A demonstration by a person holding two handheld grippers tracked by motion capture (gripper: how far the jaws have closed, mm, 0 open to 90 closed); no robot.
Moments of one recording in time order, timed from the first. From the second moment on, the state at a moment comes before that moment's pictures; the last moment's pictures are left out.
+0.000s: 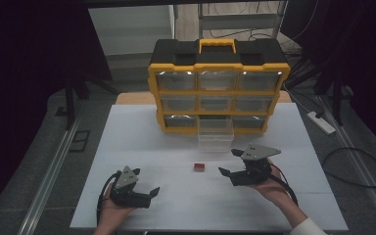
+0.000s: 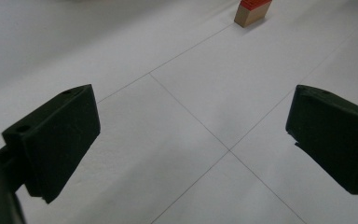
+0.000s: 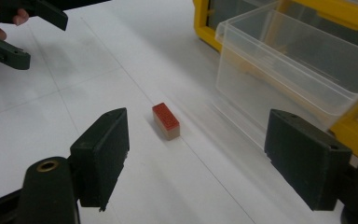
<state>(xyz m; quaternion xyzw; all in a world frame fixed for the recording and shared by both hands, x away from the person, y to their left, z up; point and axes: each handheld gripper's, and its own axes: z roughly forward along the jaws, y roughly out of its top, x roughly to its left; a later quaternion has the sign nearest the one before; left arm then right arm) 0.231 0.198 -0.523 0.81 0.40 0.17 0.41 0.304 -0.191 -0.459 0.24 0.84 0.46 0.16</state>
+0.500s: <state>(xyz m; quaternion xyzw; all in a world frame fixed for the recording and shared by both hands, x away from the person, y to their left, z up) 0.231 0.198 -0.524 0.81 0.40 0.17 0.41 0.314 -0.163 -0.468 0.22 0.86 0.44 0.14</state>
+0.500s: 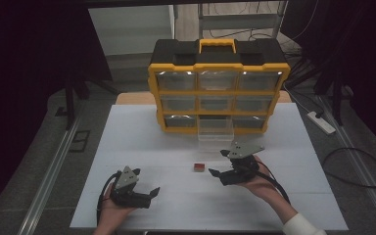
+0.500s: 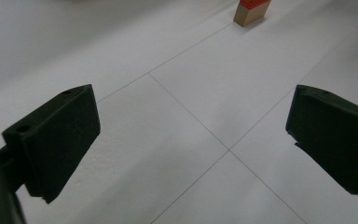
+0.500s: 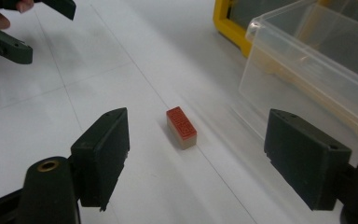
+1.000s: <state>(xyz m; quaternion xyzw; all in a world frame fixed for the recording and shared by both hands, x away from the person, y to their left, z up) 0.231 0.198 -0.523 0.81 0.40 0.17 0.41 0.325 -0.134 -0.476 0.20 0.87 0.43 0.12</state>
